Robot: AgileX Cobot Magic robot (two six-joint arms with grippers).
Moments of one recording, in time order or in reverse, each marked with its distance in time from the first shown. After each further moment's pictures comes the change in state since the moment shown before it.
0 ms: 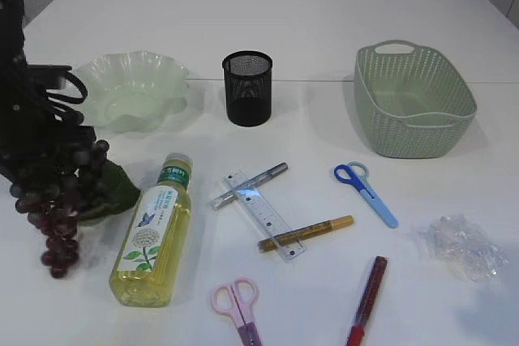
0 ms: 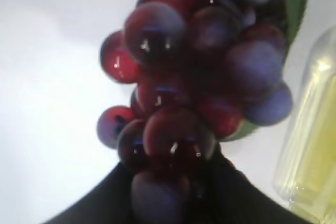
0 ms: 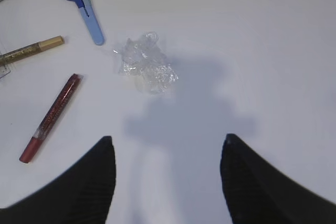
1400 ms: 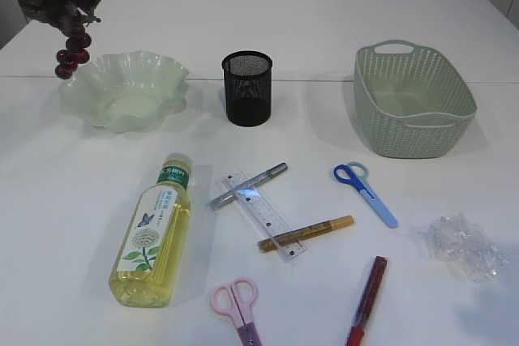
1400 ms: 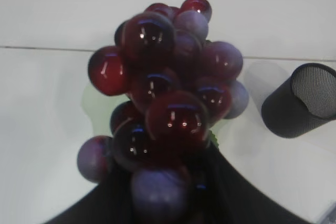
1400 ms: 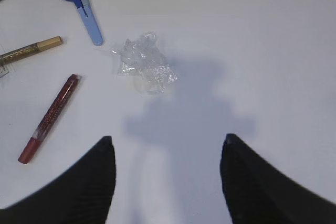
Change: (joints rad) left arm 0.000 -0.222 -0.270 0.064 -0.321 0.002; right arm 0.000 0.000 0.000 -0.004 0.000 0.000
